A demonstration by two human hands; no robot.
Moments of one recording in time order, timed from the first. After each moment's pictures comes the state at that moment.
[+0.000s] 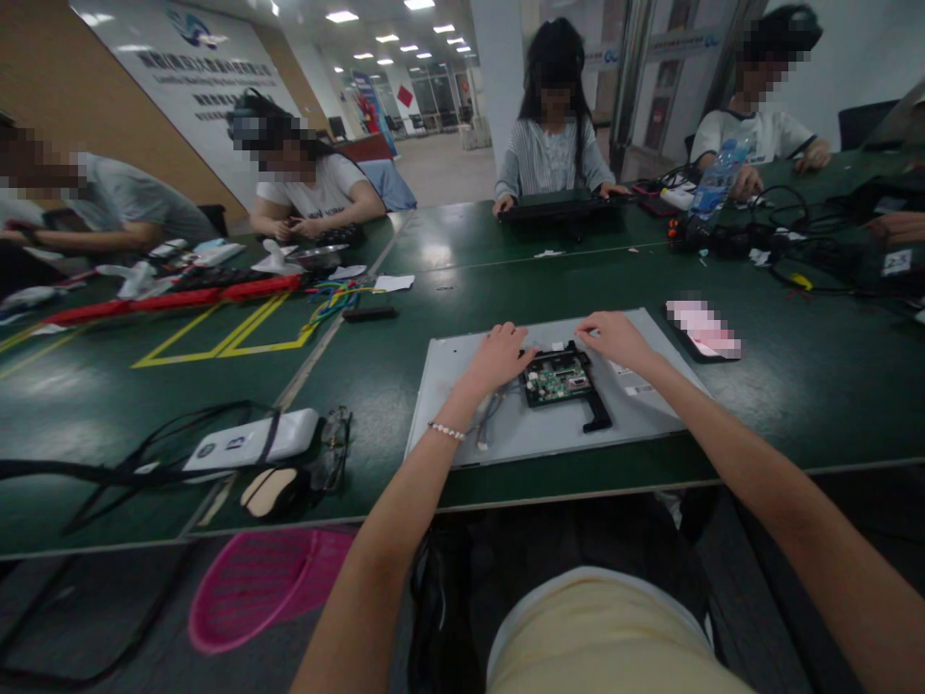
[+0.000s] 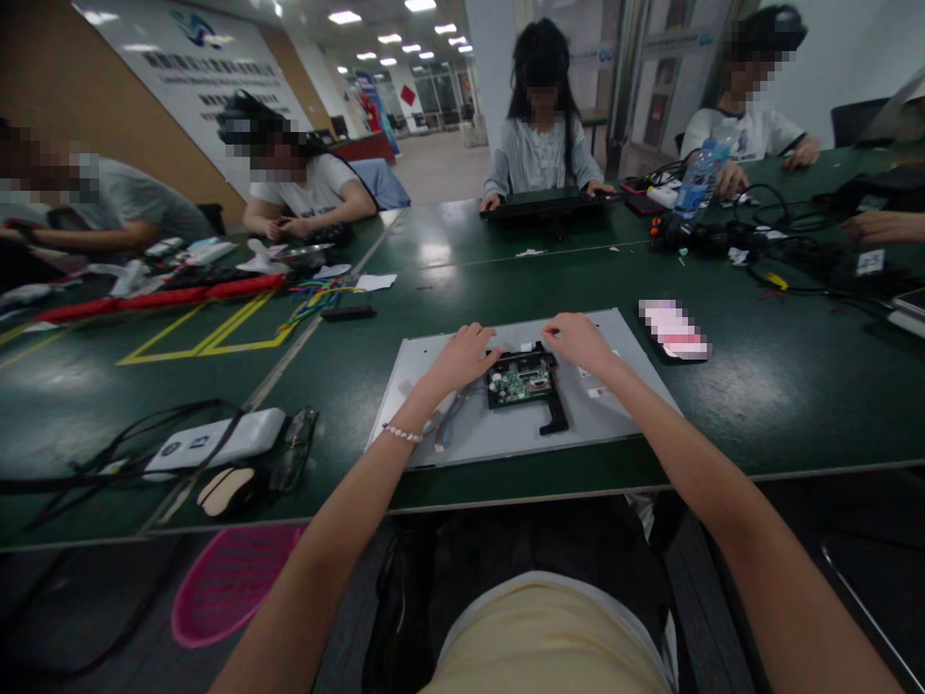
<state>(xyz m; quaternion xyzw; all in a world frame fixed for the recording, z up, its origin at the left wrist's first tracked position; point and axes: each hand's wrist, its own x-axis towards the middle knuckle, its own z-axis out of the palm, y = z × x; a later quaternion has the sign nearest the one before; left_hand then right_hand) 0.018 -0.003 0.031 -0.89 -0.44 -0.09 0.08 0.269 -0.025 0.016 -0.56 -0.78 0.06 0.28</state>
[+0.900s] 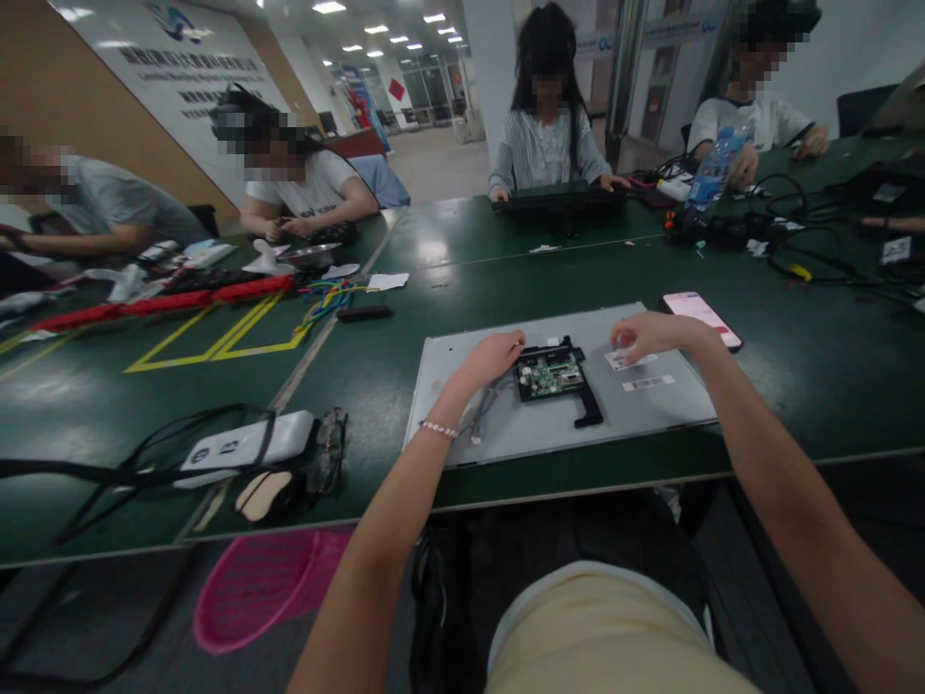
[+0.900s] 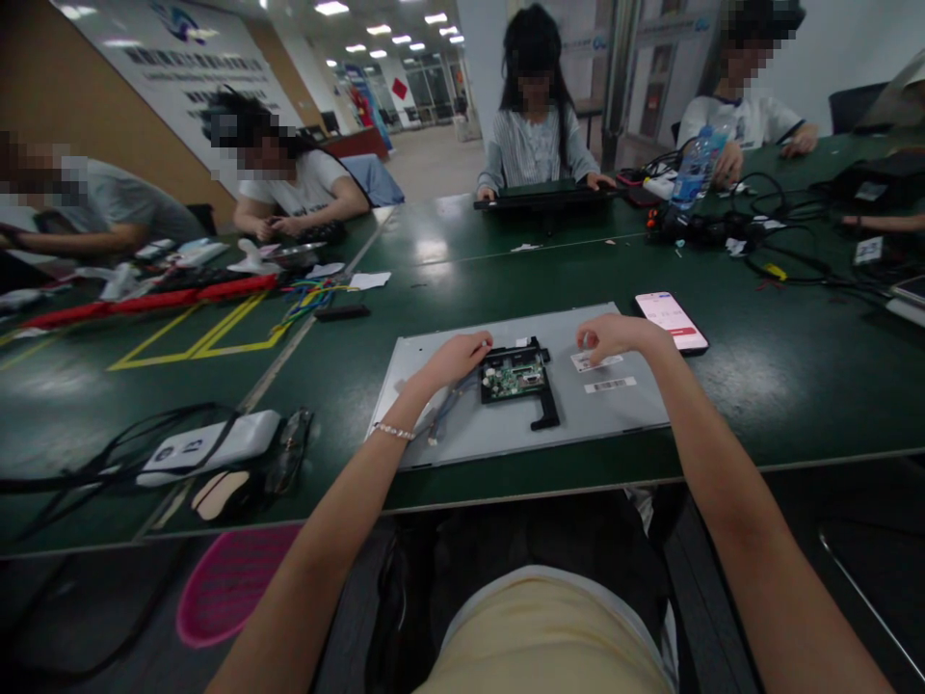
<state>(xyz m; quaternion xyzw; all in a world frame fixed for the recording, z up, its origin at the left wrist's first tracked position) 0.012 0.010 0.033 -0.92 -0.40 -0.05 -0.04 0.343 -0.034 0.039 -0.56 -0.79 0.24 0.03</state>
